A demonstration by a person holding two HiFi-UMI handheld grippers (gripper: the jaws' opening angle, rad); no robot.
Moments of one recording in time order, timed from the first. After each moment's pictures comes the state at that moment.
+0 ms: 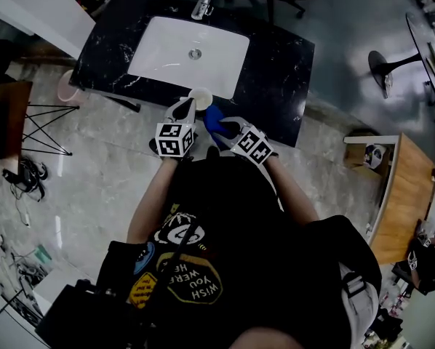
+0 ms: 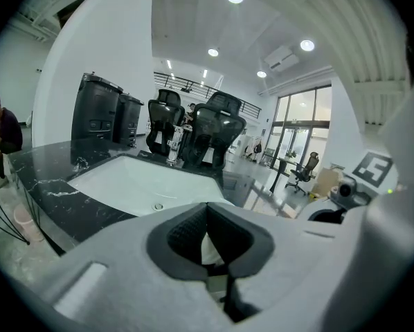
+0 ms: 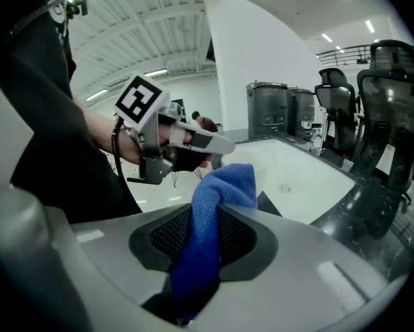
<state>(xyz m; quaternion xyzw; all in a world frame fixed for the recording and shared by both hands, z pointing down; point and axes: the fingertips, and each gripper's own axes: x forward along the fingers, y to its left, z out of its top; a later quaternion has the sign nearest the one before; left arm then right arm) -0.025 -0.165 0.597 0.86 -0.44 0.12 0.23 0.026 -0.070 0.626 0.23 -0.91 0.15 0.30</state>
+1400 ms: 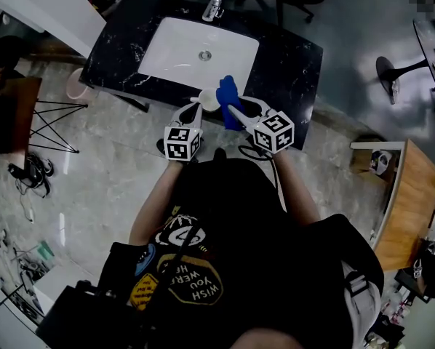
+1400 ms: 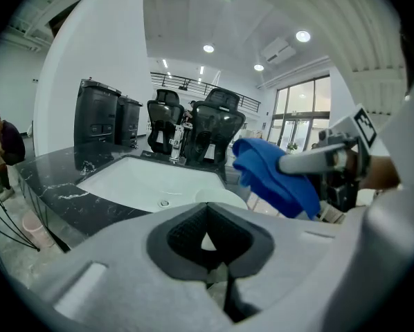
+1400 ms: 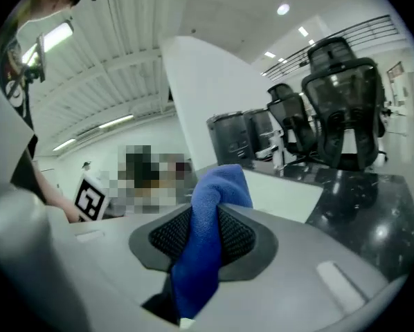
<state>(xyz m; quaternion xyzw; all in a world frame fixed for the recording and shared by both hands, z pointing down) -0.033 -0.159 0.610 0.85 -0.45 0.15 0.22 0.056 -0.148 0.555 0.36 -0.90 0.23 0.14</state>
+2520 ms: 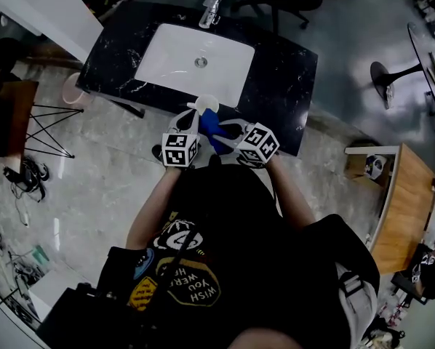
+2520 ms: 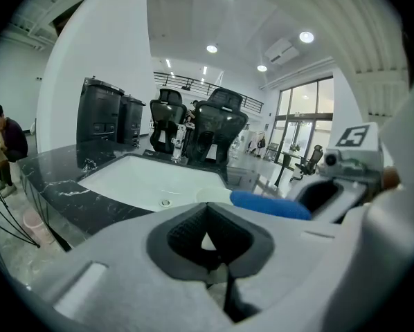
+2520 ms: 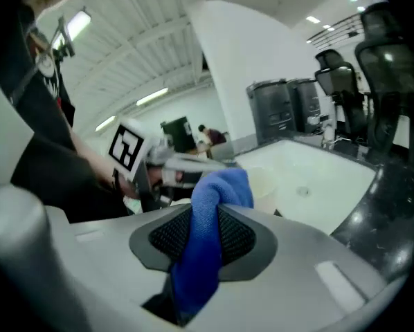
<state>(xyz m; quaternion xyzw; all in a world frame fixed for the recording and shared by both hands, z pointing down) -0.033 -0.157 0.611 0.85 -0.46 0.15 0.22 0.010 -0.083 0.607 0.18 -0.93 0.22 0.23</state>
